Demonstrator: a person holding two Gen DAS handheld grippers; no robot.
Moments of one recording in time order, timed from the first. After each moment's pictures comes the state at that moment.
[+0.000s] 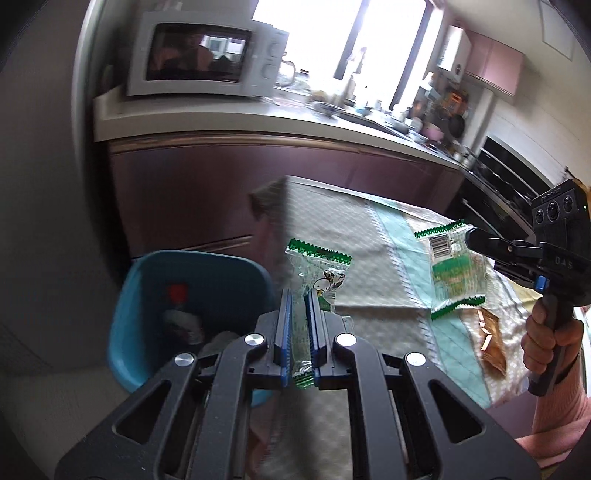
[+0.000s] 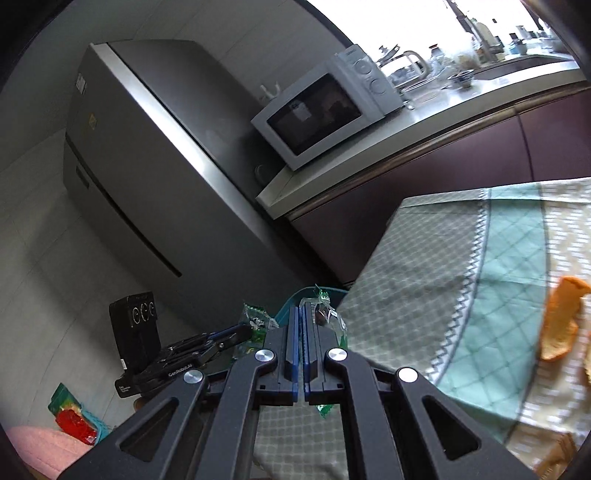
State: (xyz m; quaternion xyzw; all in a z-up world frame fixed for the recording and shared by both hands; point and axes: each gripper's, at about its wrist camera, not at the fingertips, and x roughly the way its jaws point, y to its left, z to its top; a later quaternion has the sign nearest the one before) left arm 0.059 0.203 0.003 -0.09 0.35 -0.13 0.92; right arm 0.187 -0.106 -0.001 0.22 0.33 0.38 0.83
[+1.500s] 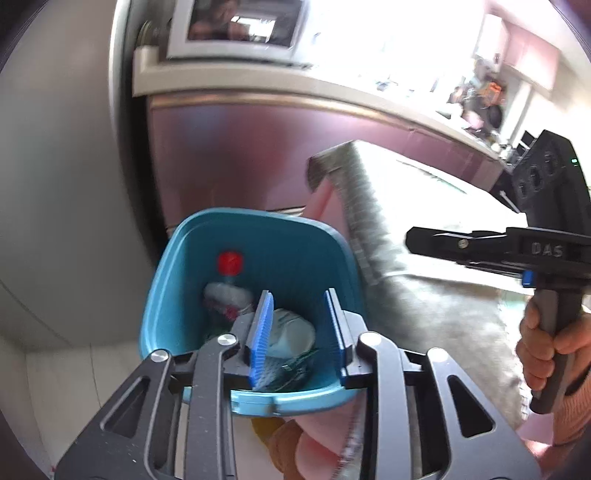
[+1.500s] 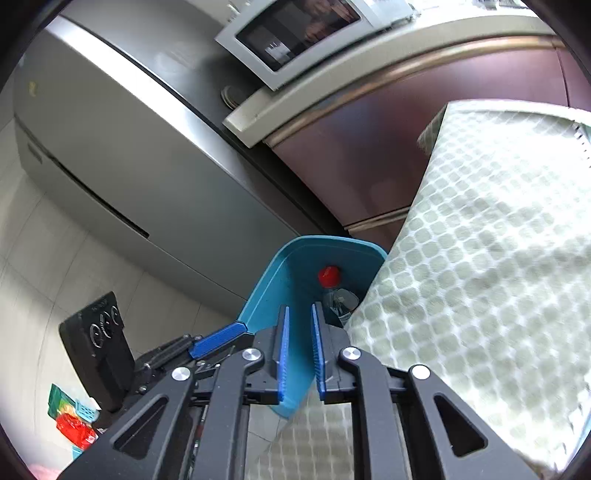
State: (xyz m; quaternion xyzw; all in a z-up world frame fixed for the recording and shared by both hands) left arm 0.082 0.235 -0.058 -0.08 0.39 -0.09 0.91; right arm 0.248 -0.001 -0.071 0.19 0.44 0.36 0.80
